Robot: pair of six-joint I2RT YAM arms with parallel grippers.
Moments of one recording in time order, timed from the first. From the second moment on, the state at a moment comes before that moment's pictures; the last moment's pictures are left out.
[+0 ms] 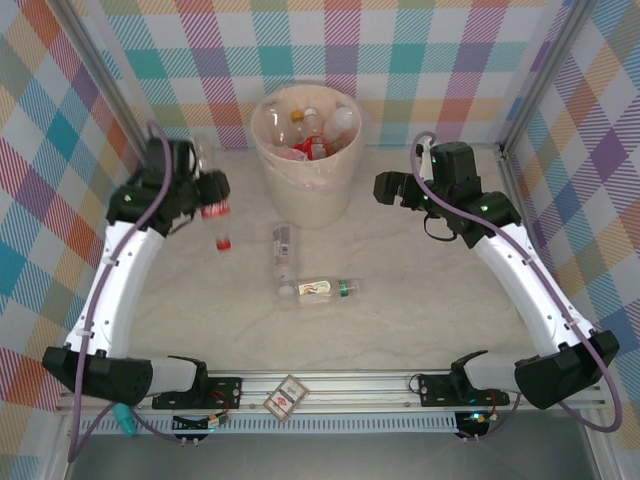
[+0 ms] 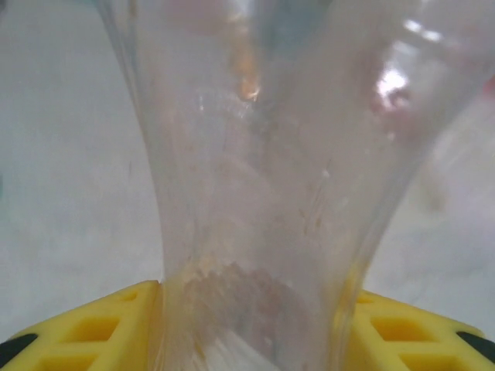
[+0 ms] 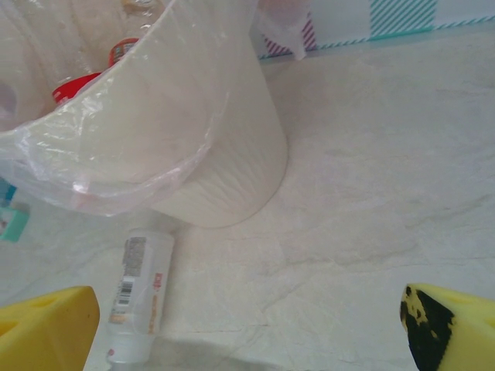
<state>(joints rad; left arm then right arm) -0.19 1.34 1.66 -0.98 -0.06 -0.36 0.41 1.29 1.42 -0.74 -0.07 0.40</state>
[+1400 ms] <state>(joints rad) -0.39 1.98 2.07 -0.45 0.22 -0.29 0.83 1.12 0.75 -0.57 0.05 1.14</state>
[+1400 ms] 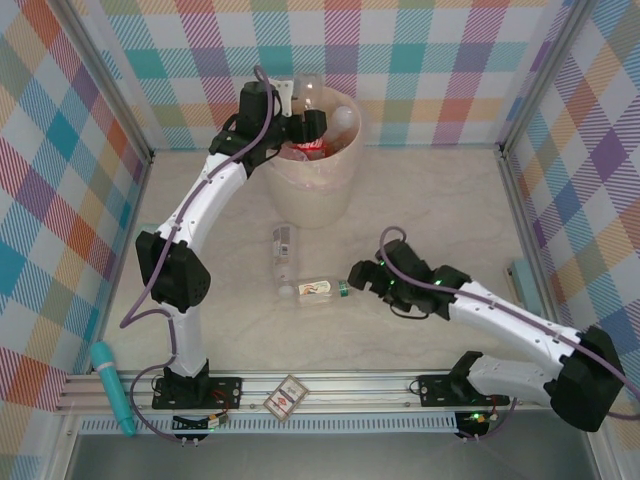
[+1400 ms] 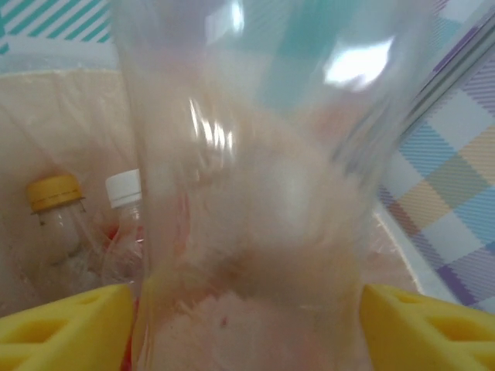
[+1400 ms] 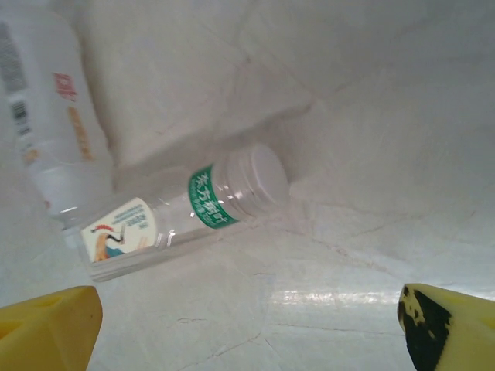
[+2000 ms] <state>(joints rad) -0.36 1.85 2.07 -0.50 0.05 -0.25 0.93 1.44 0.72 -0.25 0.19 1.46</state>
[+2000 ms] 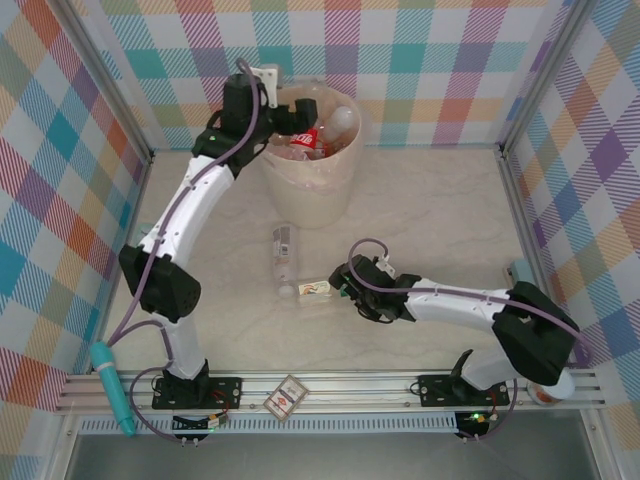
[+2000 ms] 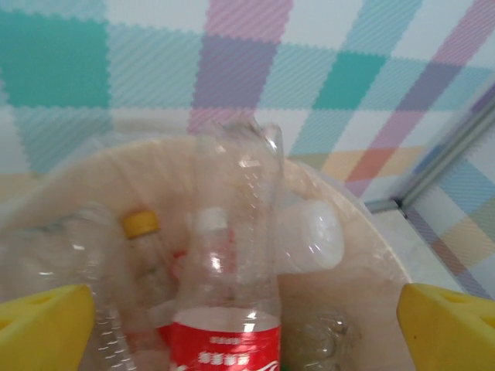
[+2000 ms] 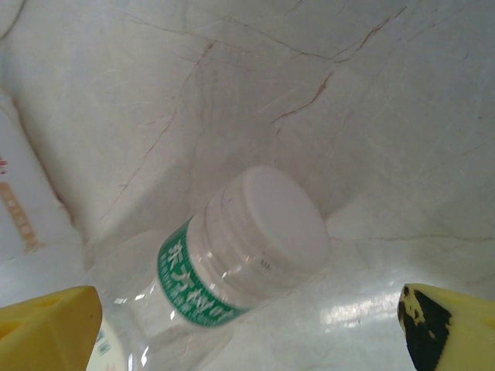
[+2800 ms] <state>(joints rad) -0.27 1.22 1.00 -0.63 0.04 -0.55 0.84 1.64 0.82 -0.16 0.08 1.35</state>
